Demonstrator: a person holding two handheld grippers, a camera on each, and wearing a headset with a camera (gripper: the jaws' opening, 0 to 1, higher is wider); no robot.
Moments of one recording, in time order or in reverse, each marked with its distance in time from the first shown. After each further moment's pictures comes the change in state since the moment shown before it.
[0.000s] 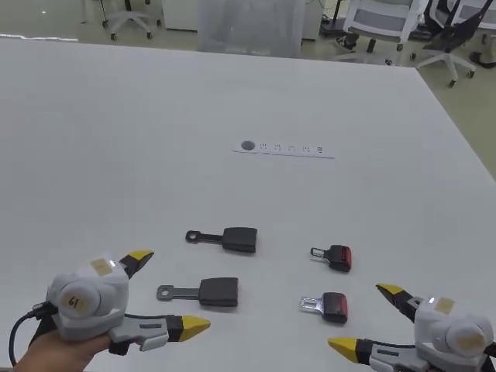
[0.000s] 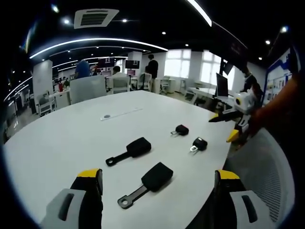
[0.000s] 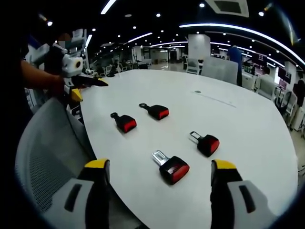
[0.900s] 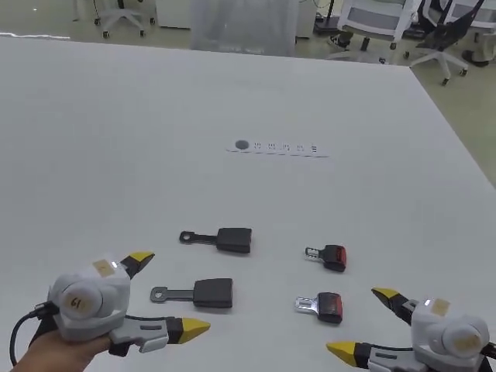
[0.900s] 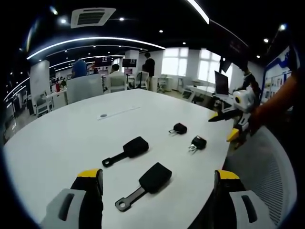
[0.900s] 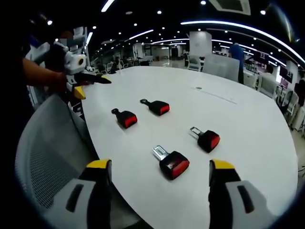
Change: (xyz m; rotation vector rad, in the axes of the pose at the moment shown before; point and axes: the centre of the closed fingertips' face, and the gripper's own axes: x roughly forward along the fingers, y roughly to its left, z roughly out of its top) left arm 0.011 -0.003 -0.001 0.012 0.015 -0.022; right arm -0.003 -0.001 -0.008 -0.003 0.032 0.012
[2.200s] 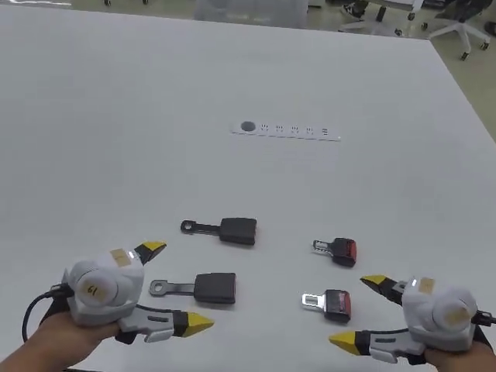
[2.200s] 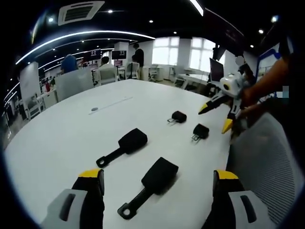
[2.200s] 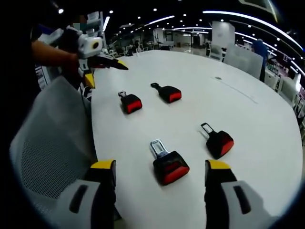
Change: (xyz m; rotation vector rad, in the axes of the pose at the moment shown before) left arm 0.039 0.015 -0.018 0.059 0.097 -0.069; right arm 0.040 -0.012 -0.011 -0.119 0.149 0.166
